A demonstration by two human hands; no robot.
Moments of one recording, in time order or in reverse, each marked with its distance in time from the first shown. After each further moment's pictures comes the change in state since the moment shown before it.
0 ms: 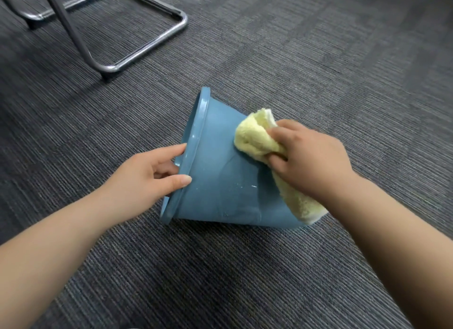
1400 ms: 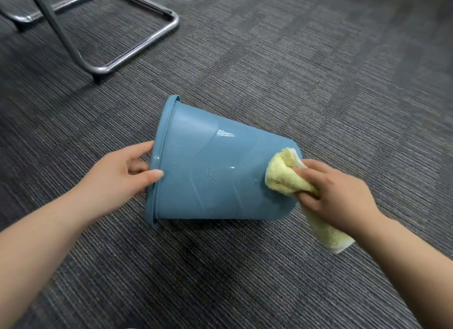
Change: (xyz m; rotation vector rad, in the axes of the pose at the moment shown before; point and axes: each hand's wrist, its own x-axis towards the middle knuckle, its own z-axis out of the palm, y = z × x) left_hand 0.002 -0.017 -0.010 -0.013 0.083 -0.081; right_hand -0.058 0.057 0.035 0.083 -0.080 0.125
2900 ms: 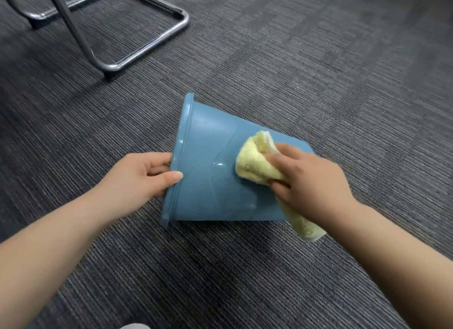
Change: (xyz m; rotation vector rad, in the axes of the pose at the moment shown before) left_hand -0.009 0.004 0.006 -0.244 -0.106 0.038; right_hand 0.022 -0.058 -0.007 -0.082 -0.018 -0.138
